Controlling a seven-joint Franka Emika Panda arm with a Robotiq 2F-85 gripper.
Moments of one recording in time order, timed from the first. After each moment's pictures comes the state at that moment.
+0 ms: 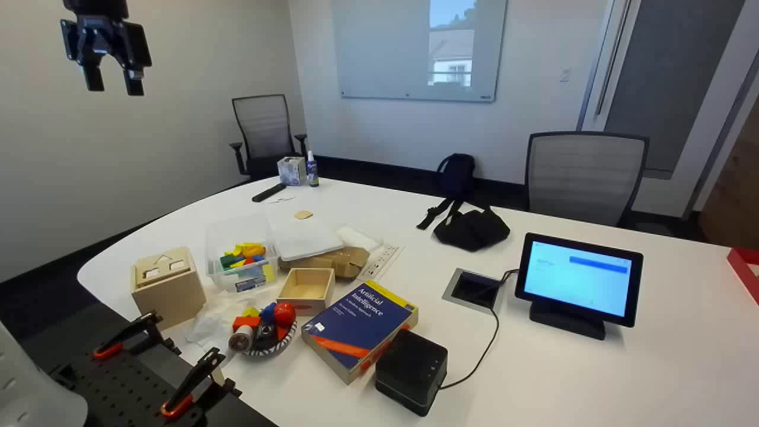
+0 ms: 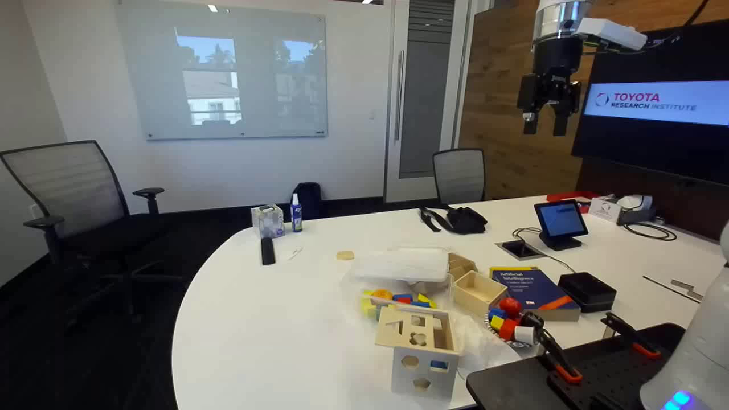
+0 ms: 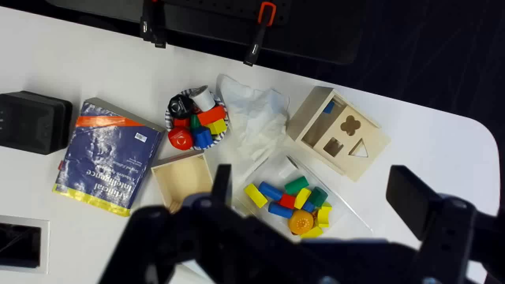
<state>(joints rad) 0.14 -0.63 0.08 -2.30 0.12 1.56 0.02</state>
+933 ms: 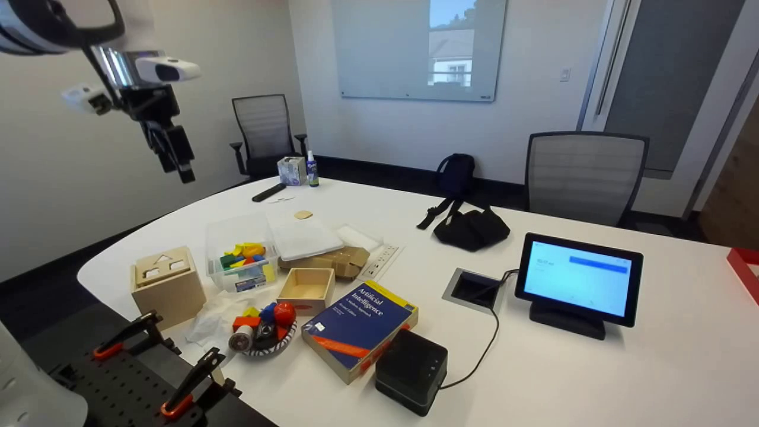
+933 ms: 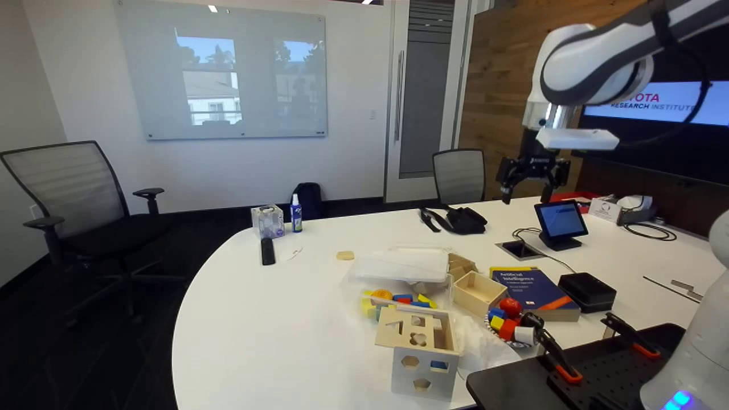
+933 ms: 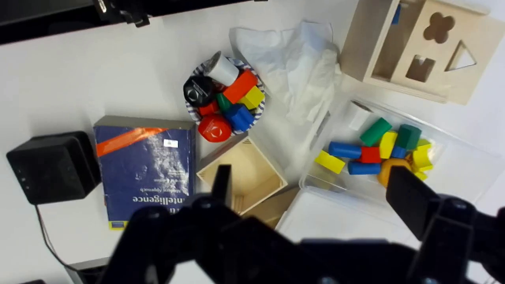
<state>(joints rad) 0.04 -0.62 0.16 -2.73 0.10 2.18 0.33</state>
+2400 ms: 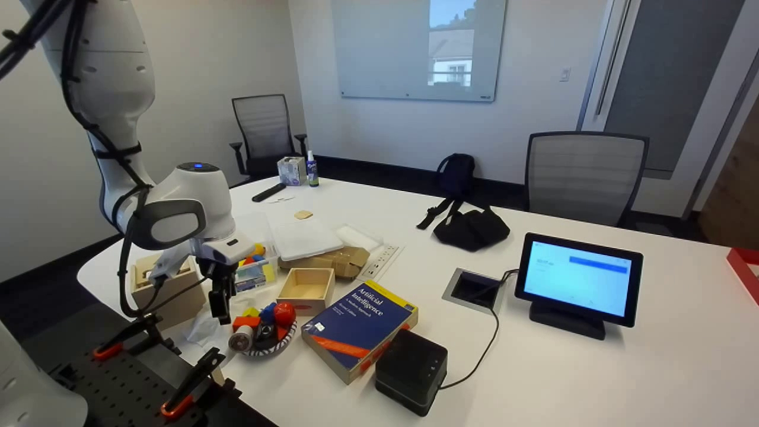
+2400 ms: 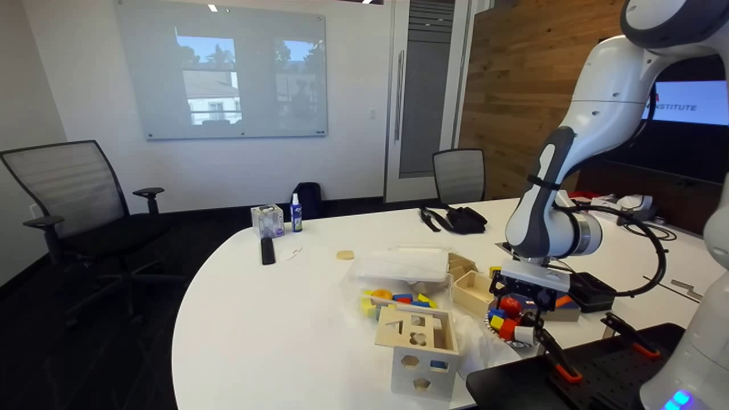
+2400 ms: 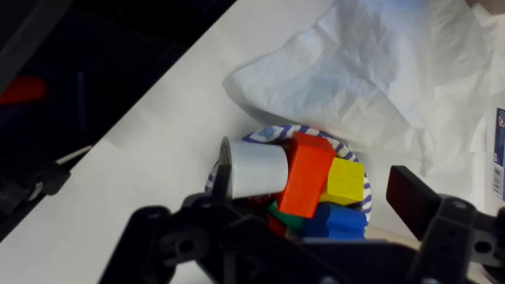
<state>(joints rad) -0.02 0.39 0.11 -2.79 0.27 3.14 0.61</state>
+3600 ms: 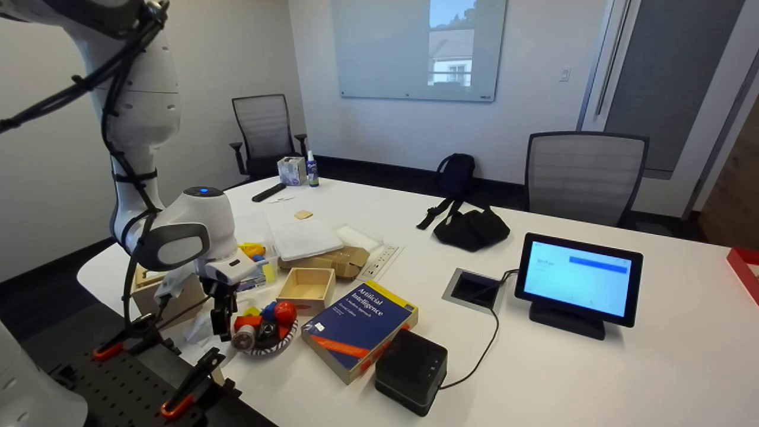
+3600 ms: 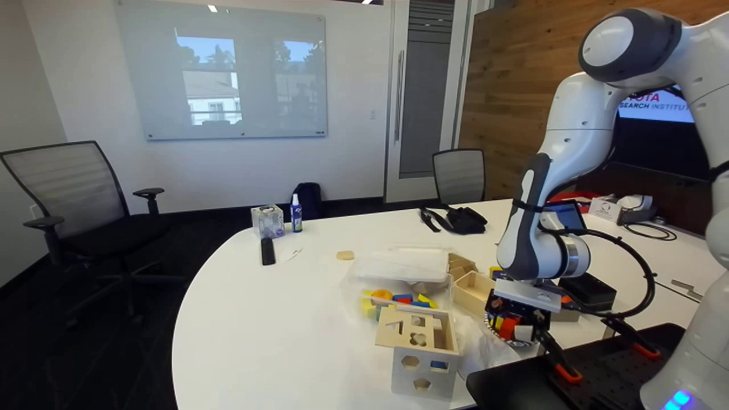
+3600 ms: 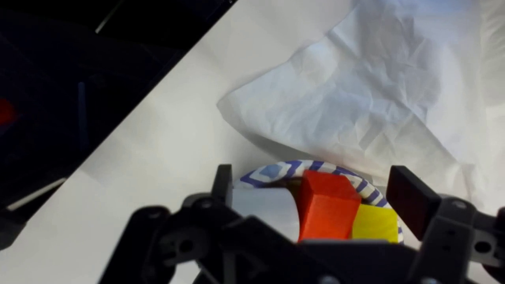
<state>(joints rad) 0.01 0.59 0.11 -2.71 0.30 3.24 0.61</state>
